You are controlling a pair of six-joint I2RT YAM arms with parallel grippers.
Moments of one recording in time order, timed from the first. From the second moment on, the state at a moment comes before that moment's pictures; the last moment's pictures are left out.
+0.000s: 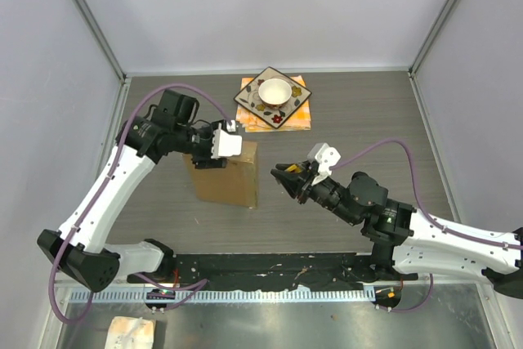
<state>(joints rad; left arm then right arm) -0.48 1.25 1.42 -1.10 0.60 1.14 1.21 0.79 0.71 0.17 0.29 0.00</state>
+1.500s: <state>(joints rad) -0.51 1.17 1.31 -1.17 0.66 0.56 1.37 0.92 0.43 0.79 0.43 -0.10</state>
